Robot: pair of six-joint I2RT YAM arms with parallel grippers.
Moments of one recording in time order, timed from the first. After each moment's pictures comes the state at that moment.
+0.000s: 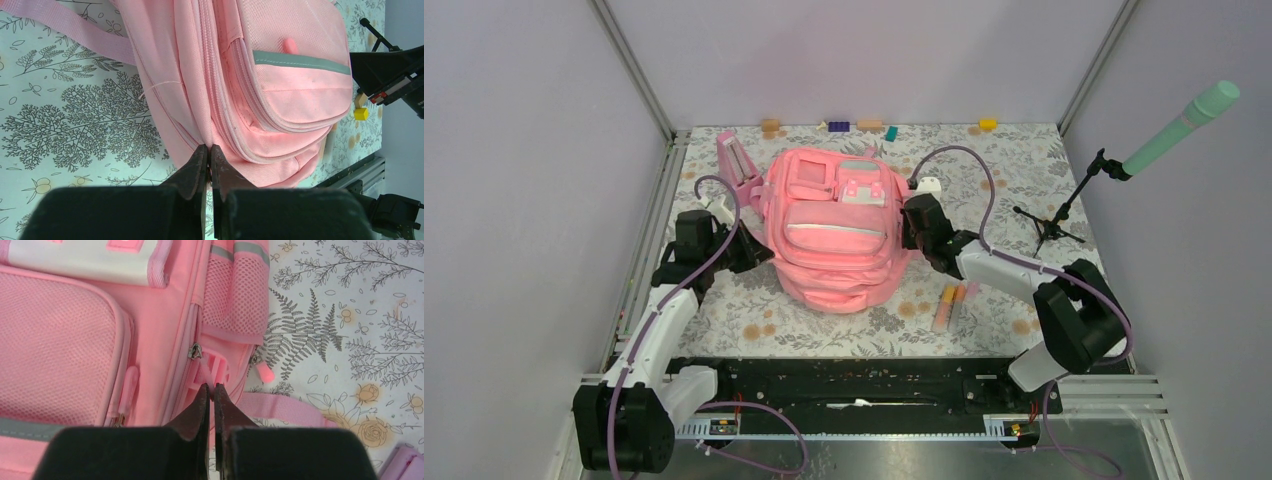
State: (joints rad) left arm -0.04 0.98 0.66 -0.35 0.46 -0.44; right arm 0.62 1.53 0.86 -0.01 0.34 0.38
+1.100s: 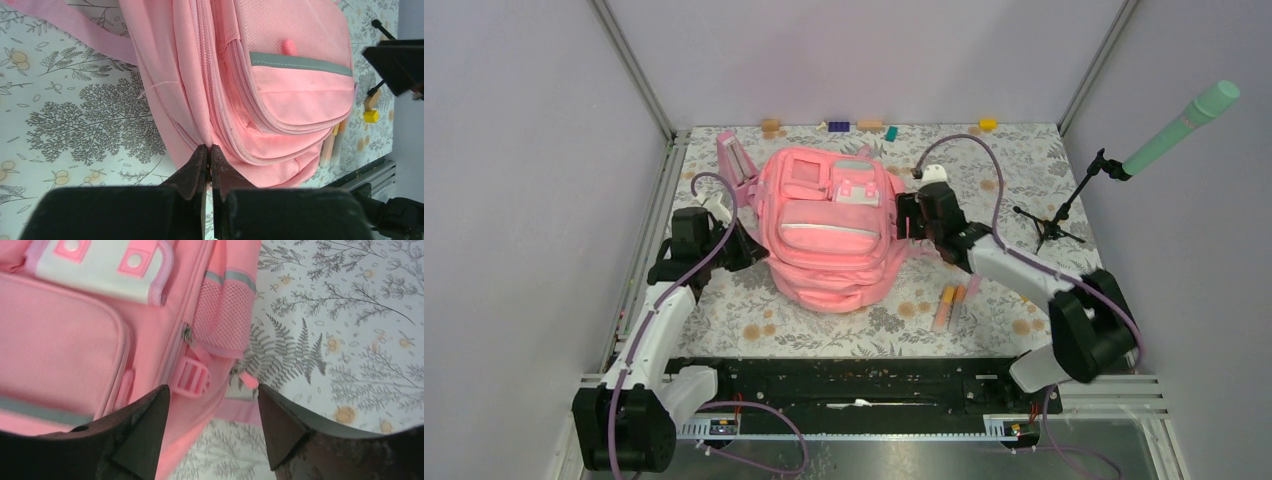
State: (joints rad) left arm -0.02 0.98 0.68 -0.38 0.45 -0.42; right arm 0.56 1.56 0.98 -0.06 0.23 0.27
